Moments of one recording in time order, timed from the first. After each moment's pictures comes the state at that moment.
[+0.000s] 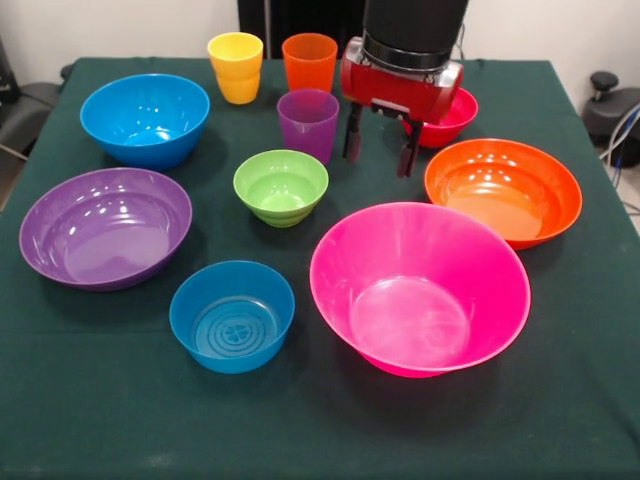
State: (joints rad) arm -0.02 -0.51 -0.19 1.50 0.14 0.49 1.89
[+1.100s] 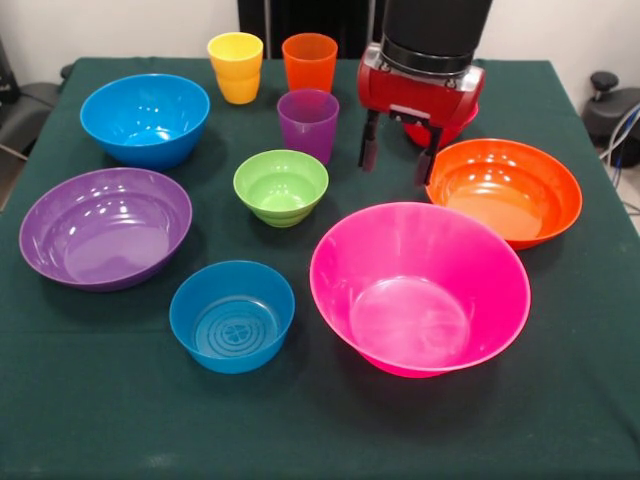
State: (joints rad) arm -0.01 -0.51 -0.19 1.47 0.15 0.49 1.89
